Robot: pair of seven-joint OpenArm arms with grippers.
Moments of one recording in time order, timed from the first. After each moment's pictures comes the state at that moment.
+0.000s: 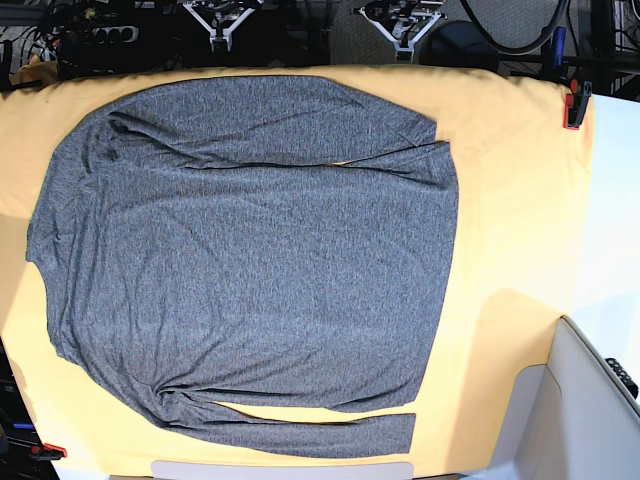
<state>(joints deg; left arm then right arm) 2.5 1.3 -5.4 7.0 2.6 0.5 -2.1 -5.9 0.5 2.0 10.8 -2.7 -0.9 5.7</state>
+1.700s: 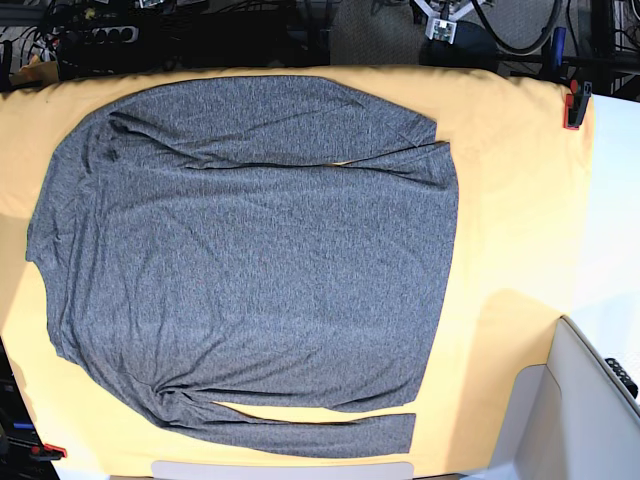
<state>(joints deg) 52.0 -1.7 -5.7 102.9 2.1 -11.9 22.4 -55.5 13.3 5.9 86.4 -2.2 -0.1 0.5</state>
